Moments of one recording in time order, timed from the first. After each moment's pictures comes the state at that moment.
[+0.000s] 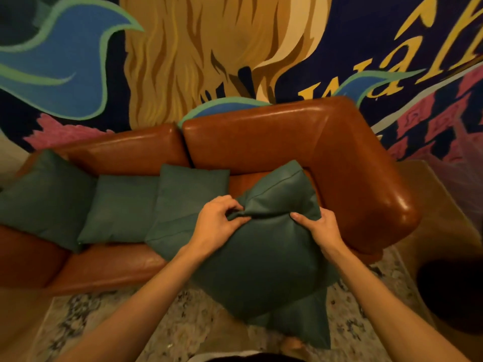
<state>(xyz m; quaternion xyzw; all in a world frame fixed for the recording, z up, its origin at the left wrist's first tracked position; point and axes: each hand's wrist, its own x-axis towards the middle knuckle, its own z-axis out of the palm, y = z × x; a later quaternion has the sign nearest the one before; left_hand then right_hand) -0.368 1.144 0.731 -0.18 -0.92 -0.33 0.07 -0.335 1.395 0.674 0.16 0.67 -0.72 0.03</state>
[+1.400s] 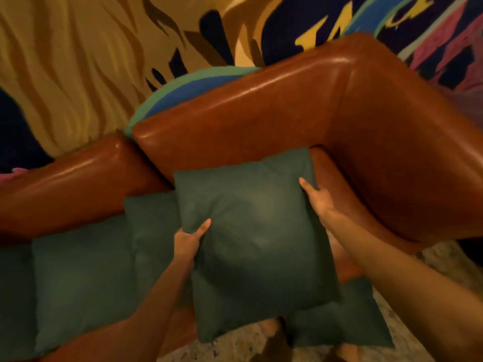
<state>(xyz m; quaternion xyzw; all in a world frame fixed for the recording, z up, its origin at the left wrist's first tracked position) -0.650 1.016 0.516 0.27 -0.78 -0.55 -0.14 -0.622 1.324 0.488 0.46 0.61 -0.64 0.07</state>
